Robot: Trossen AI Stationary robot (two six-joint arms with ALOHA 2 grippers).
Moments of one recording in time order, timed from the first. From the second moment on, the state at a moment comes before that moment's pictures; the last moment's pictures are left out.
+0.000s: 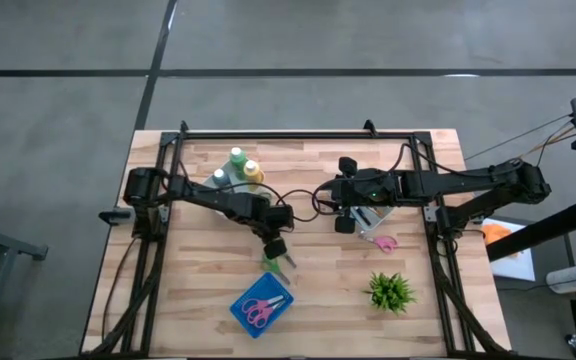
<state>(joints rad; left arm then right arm) -0.02 1.91 1.14 -0.54 0.02 -0.43 0.02 1.28 1.00 -0.27 0.23 -0.13</state>
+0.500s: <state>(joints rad) -0.03 1.86 1.29 -0.78 0.02 -0.49 0.02 1.28 1.00 -0.27 0.23 -0.13</state>
